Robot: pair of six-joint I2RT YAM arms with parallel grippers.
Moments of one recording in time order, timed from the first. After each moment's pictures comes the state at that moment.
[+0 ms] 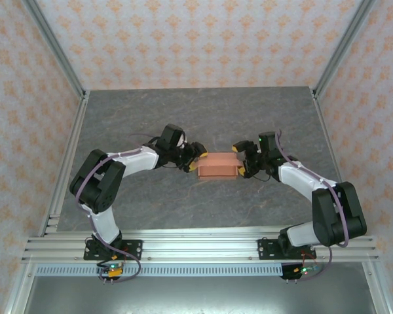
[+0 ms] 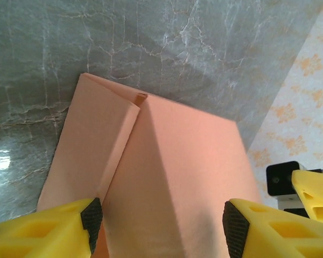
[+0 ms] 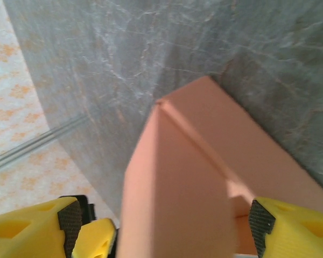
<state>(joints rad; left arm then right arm) -0.48 1.80 1.02 -0.06 0.54 -1.24 0.26 1.39 0.70 -0.15 -0.42 1.42</state>
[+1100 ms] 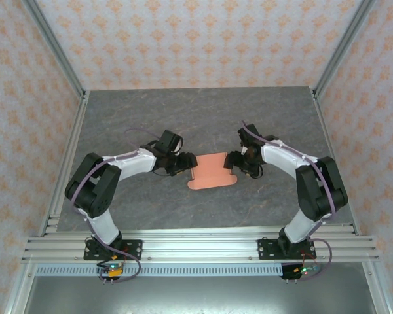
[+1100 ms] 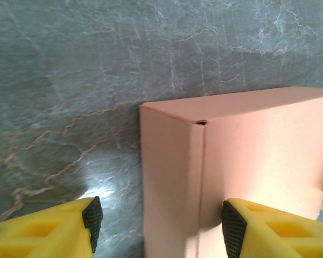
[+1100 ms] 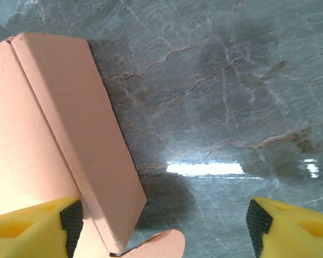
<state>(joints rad) -0.48 1.74 0.98 -0.28 0.31 -0.82 0.38 1.65 1.03 -0.69 -0.20 0.58</state>
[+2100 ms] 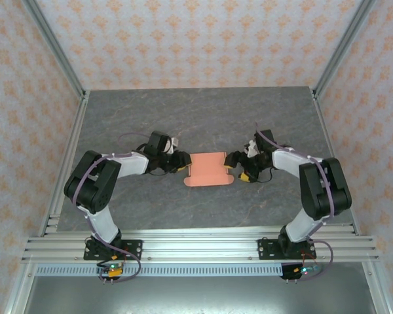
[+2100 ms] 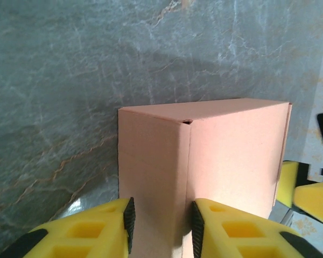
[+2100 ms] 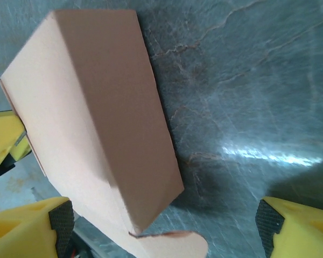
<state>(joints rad) -0.36 1.78 0.85 0.05 0.55 -0.83 0.22 1.66 0.85 -0.41 -0.69 0.61</state>
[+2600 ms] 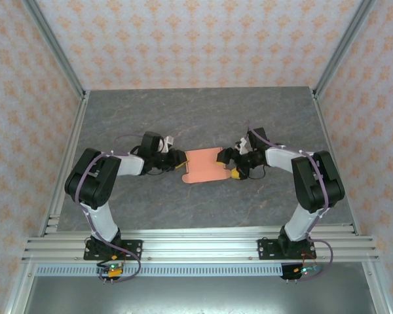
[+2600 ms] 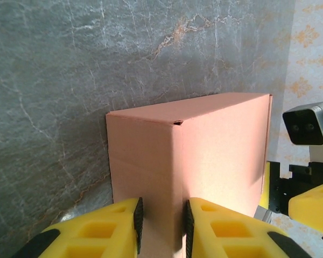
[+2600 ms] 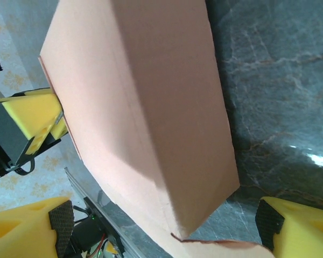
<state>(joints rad) -0.28 1.82 0.79 0.23 0.65 -0.83 0.27 1.73 0.90 -0.30 -0.81 0.68</state>
